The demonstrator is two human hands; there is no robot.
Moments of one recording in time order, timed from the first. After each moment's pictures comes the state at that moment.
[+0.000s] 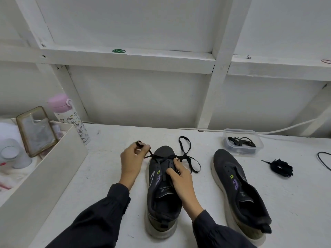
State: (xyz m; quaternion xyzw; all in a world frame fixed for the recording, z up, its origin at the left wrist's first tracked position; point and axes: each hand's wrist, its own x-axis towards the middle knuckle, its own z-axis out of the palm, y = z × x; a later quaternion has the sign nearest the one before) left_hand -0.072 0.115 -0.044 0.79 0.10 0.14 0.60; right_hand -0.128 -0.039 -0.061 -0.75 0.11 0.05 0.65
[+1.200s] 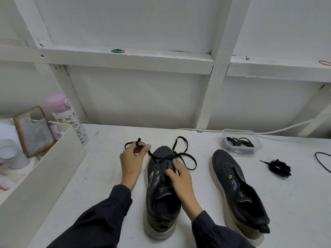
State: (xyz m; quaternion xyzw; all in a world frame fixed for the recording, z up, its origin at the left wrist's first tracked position) left_hand -0.075 0.109 -0.045 0.77 0.10 0.17 0.60; right_hand -0.126 -0.040 -0.066 -0.75 0.09 0.04 0.65
